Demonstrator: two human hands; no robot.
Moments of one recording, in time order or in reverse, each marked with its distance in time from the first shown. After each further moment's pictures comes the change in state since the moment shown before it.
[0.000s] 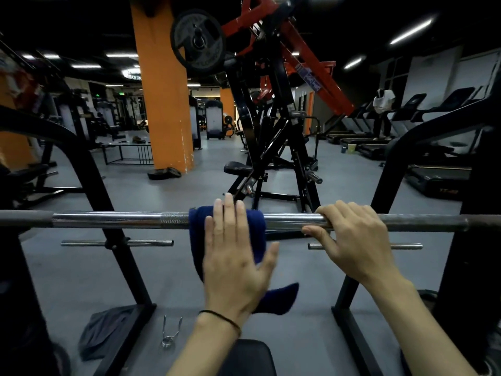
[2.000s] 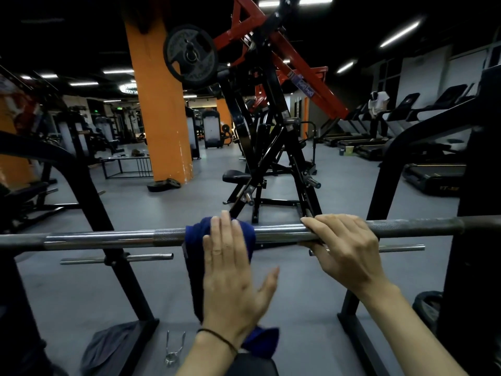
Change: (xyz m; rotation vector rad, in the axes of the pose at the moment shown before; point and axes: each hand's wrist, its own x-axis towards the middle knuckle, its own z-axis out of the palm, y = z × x) left_hand -0.008 -0.002 0.012 0.043 0.010 0.085; right_hand -0.004 0.000 0.008 0.081 0.216 -0.152
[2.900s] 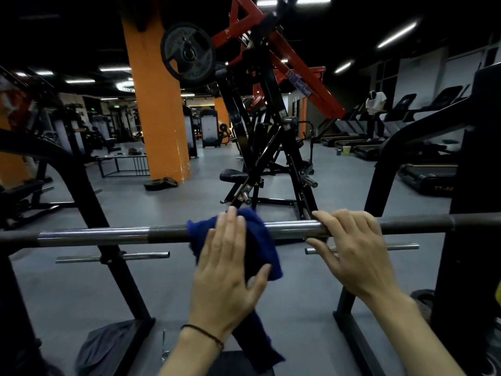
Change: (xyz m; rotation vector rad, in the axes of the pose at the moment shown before) left_hand 0.000 -0.010 -0.005 -0.009 -0.024 0.097; right_hand -0.014 0.004 -0.017 -0.073 -0.209 0.186
